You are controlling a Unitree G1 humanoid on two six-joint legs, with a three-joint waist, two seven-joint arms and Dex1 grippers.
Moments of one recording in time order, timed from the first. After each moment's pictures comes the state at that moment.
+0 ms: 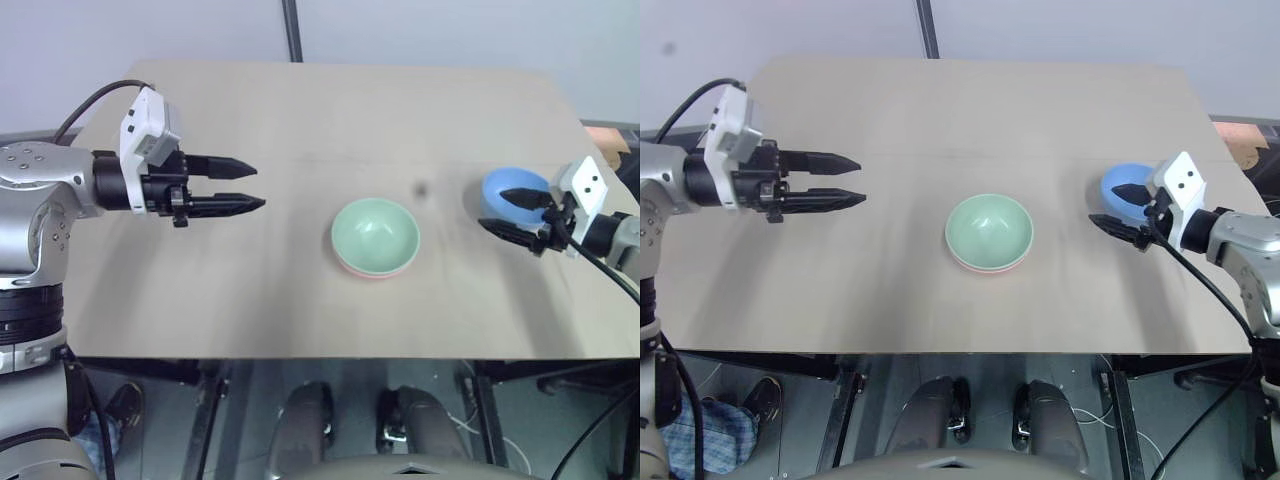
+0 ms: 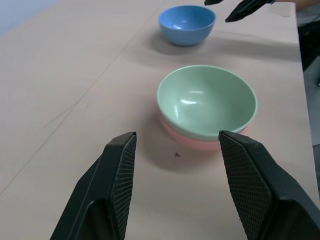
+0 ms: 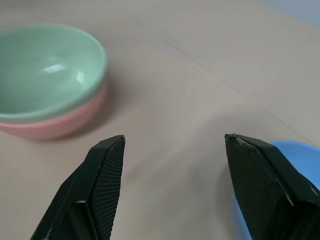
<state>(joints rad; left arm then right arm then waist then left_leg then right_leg) -0.63 1.02 0.16 -0.05 -0.51 0.64 -1.36 -0.36 -0.88 -0.10 -0.11 0.43 0.49 0.86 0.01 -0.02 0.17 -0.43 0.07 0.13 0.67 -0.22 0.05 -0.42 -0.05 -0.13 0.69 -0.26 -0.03</state>
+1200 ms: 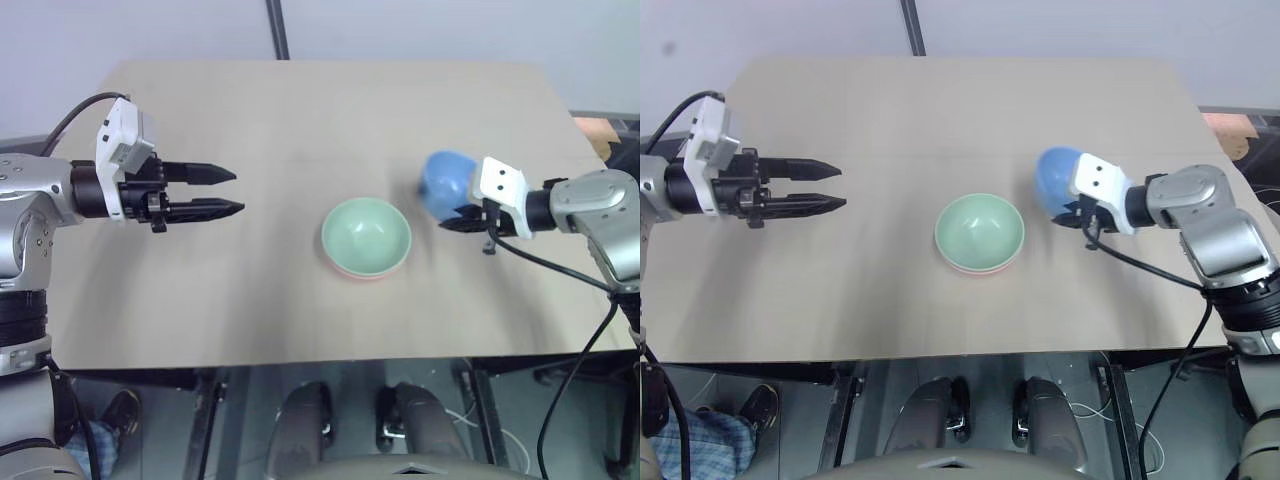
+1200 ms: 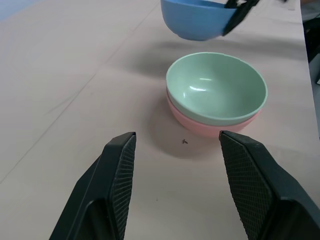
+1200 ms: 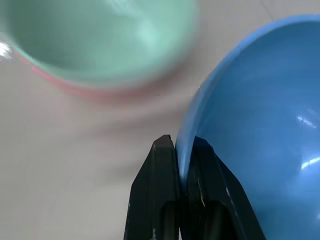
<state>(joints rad) -0.60 1.04 0.17 0.07 -0.51 0.53 -1.41 -0.70 -0.85 0.22 -0.24 0.24 0.63 1.17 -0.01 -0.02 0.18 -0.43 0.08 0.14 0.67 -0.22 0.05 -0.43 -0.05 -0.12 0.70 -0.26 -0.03</state>
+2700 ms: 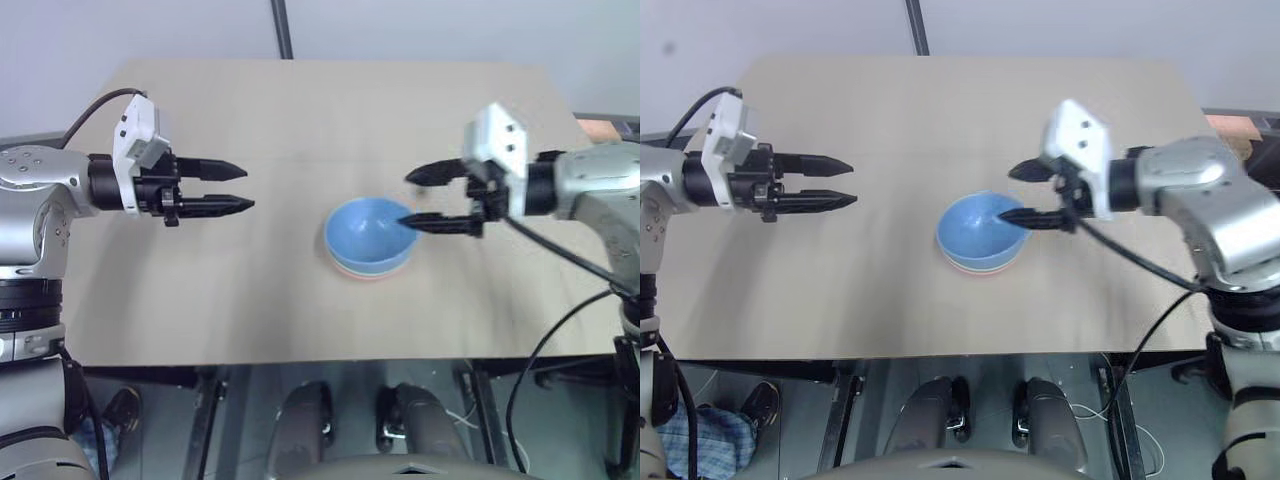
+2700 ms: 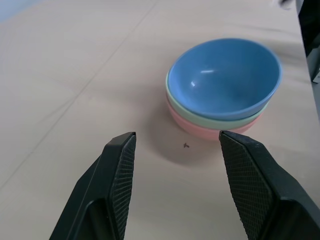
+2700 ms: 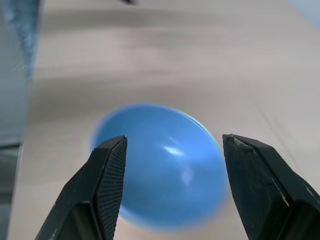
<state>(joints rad) -0.64 1.02 0.11 0.12 -0.49 0.49 -1.41 -0.72 -0.79 0.00 -0.39 0.47 0.88 1.07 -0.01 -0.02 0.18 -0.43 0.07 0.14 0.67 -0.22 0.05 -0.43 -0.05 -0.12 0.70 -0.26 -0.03</state>
